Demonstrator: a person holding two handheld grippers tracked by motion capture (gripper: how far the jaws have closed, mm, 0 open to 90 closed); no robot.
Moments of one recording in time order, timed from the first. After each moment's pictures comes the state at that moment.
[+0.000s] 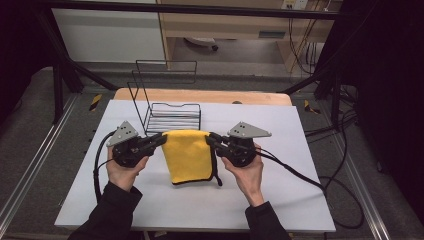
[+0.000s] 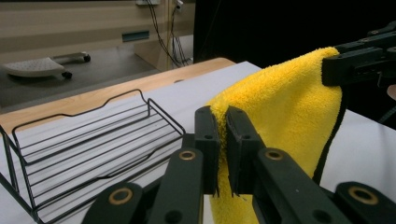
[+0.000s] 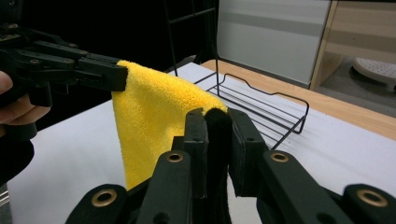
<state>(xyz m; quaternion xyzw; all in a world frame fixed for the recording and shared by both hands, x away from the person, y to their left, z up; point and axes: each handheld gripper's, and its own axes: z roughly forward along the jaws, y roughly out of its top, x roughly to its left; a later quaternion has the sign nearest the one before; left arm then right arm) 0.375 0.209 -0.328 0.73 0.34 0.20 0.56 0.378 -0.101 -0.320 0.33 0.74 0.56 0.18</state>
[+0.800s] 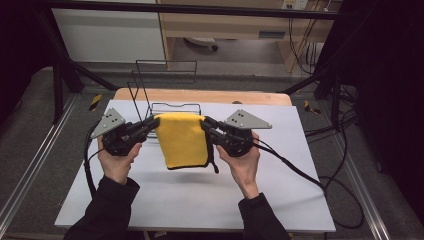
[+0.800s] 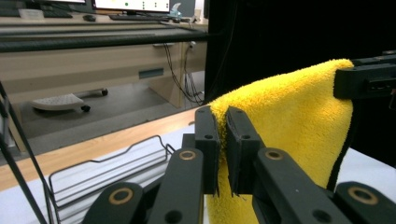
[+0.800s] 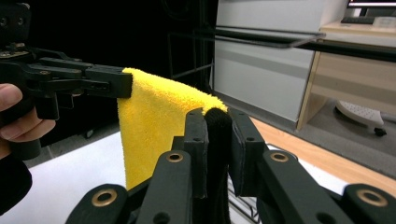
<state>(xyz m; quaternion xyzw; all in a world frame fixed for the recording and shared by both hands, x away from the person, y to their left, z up) 0.380 0.220 -0.291 0.69 0.34 0.24 0.60 0.379 -0.087 -0.279 0.30 0.71 0.59 0.23</state>
